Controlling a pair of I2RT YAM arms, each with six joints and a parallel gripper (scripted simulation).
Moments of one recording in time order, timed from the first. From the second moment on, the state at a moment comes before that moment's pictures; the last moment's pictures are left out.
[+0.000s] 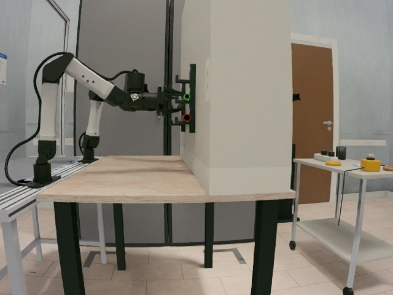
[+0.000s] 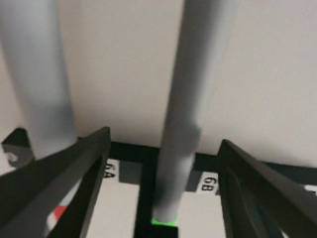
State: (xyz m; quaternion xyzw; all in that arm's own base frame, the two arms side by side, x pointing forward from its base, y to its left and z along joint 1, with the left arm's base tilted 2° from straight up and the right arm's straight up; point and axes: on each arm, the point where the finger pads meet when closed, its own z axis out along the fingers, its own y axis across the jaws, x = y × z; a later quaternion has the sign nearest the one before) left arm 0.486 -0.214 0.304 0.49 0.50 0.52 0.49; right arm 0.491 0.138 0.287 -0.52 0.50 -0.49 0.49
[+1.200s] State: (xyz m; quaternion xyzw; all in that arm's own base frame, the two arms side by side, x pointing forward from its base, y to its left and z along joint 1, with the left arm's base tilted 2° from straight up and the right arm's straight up) left arm 0.453 -0.222 0.286 0.51 0.50 0.51 0.48; right arm 0.456 0.140 0.281 -0.52 0.50 -0.48 0.49
